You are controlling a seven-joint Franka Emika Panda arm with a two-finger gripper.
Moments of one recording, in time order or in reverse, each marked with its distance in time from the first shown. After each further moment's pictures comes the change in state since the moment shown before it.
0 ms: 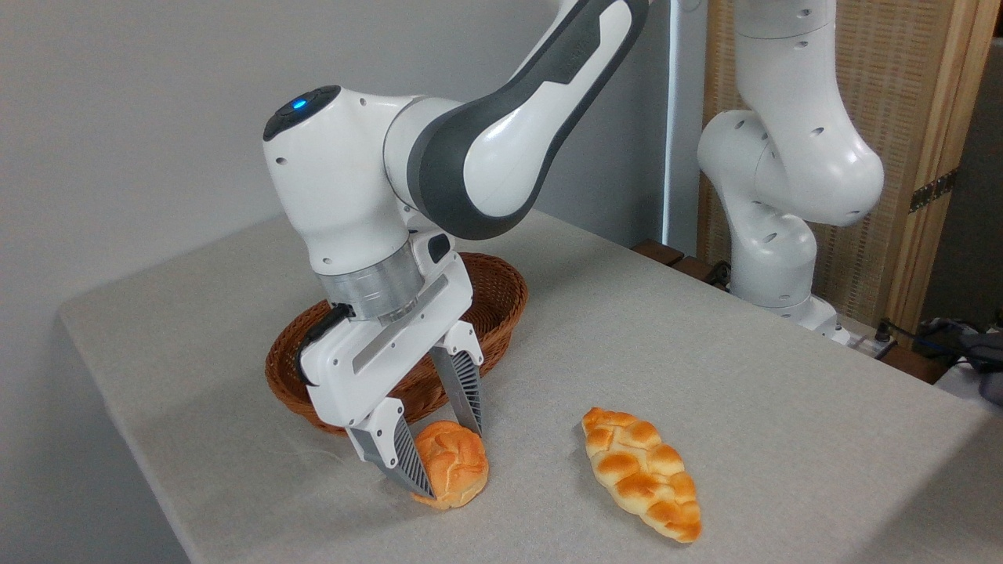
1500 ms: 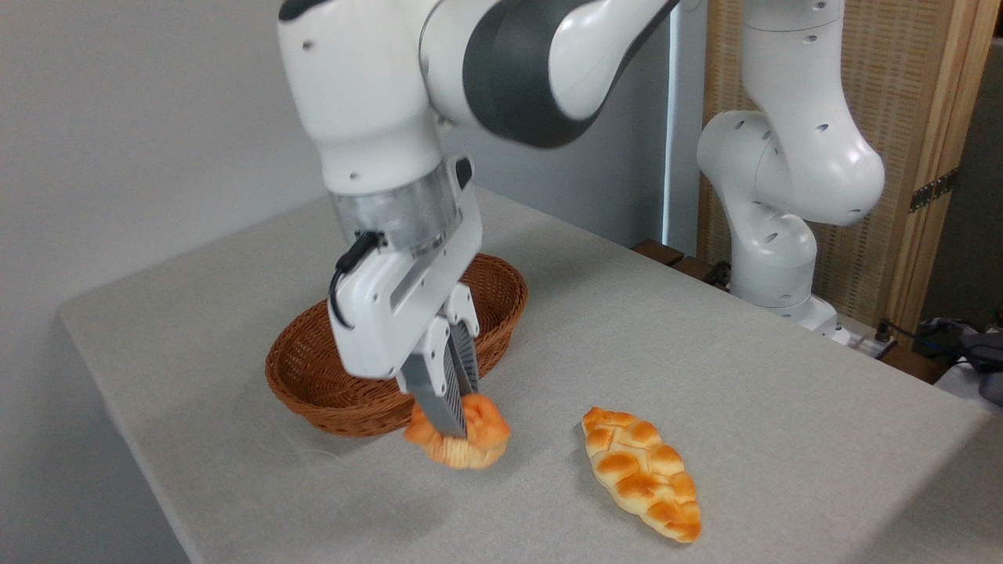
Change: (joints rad) arm 0.021 -0.073 0.108 0.156 -0.102 -0.182 -0.058
